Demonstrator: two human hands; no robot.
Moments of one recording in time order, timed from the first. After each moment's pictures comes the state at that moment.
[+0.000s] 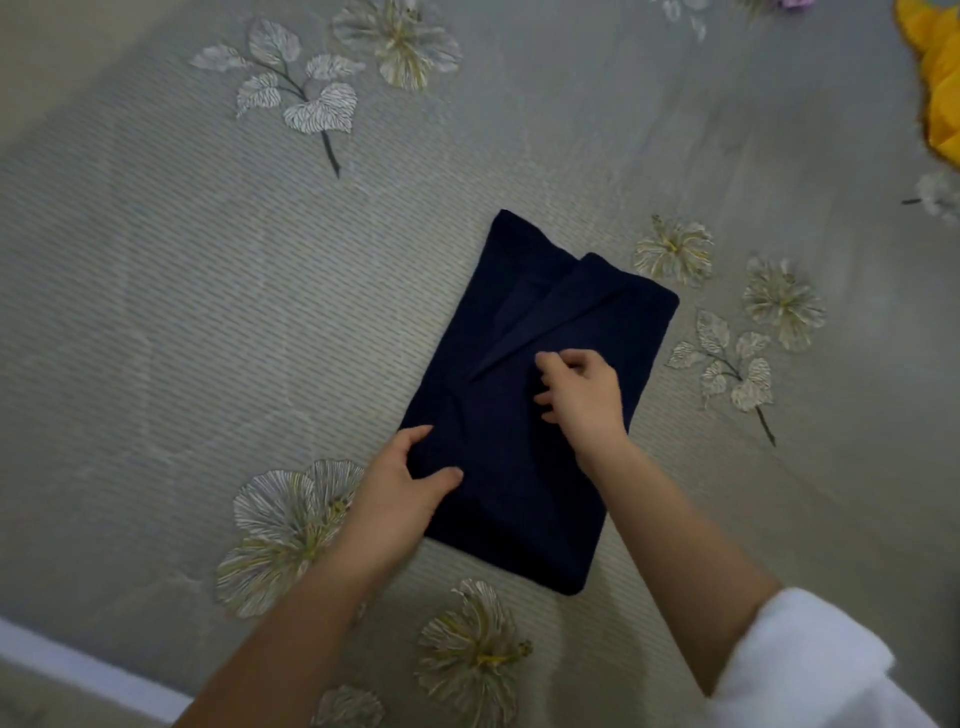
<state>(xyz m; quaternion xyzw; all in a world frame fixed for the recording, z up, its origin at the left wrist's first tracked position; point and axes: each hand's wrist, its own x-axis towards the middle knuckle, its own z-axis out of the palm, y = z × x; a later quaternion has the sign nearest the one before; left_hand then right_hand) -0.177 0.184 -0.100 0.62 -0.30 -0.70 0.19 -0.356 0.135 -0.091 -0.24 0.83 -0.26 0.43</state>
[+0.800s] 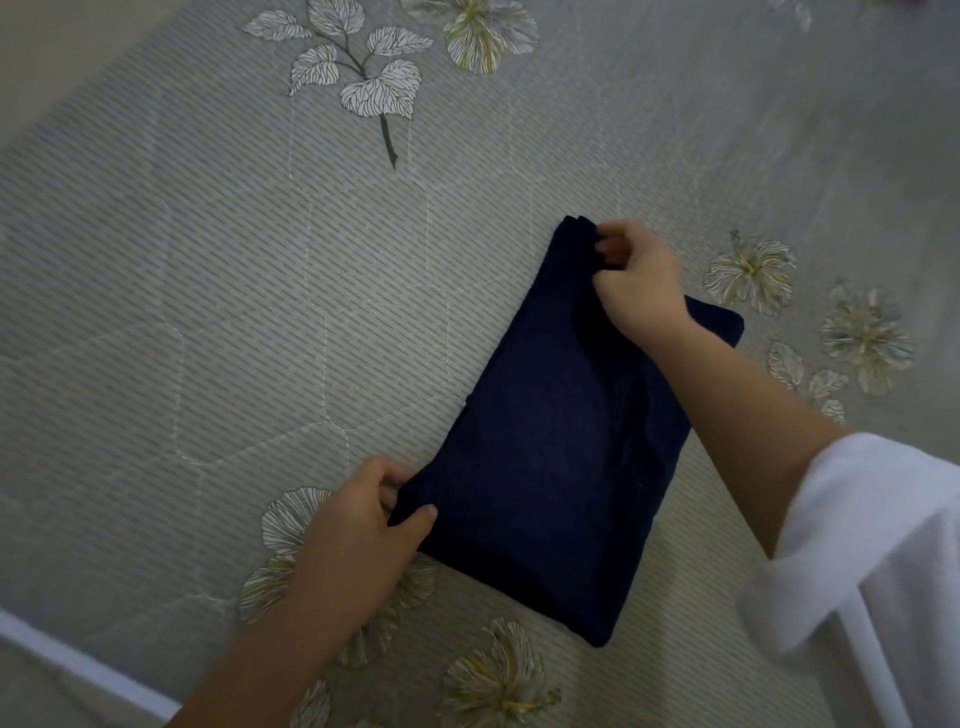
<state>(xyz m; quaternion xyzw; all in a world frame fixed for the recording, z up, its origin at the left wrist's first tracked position) -0.125 0.184 -0.121 0.69 -0.46 -0.55 0.11 -0.375 0.006 -0.104 -0.50 0.78 -0.17 0.33</state>
